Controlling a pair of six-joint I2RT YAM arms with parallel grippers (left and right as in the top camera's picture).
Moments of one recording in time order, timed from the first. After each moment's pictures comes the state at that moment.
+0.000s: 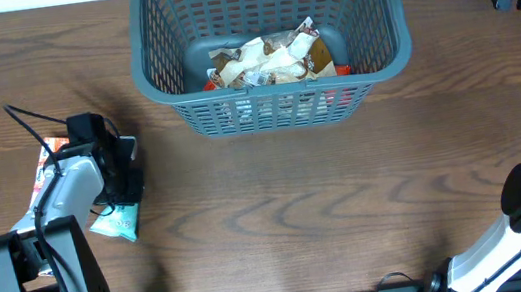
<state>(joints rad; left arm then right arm) 0.13 1.70 0.90 -0.66 -0.03 0.26 -0.44 1.91 2.15 -1.17 -0.21 -0.14</state>
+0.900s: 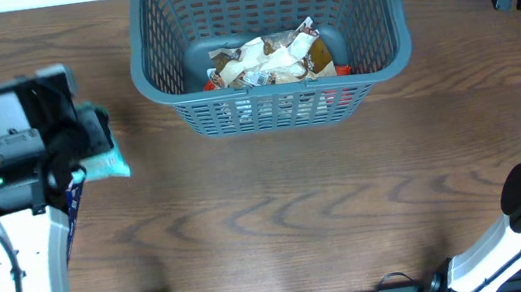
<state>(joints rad) 0.11 1.25 1.32 -0.87 0.14 -0.07 -0.44 1.91 2.15 -1.17 -0.21 -0.14</state>
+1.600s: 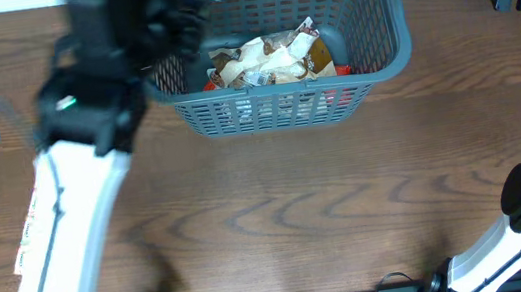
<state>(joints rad) -0.36 1.55 1.78 -0.64 0.17 0.32 -0.44 1.91 2.15 -1.18 -0.21 -0.14</state>
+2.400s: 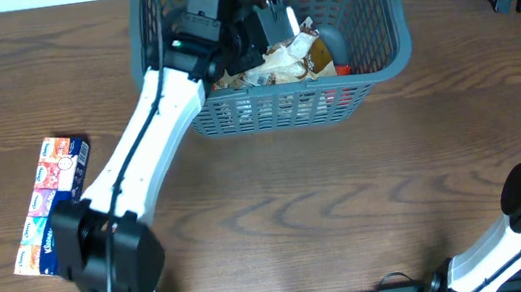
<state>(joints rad) -0.45 1.91 1.78 -0.63 0.18 0.94 -0.44 1.91 2.15 -1.19 -0.21 -0.14</state>
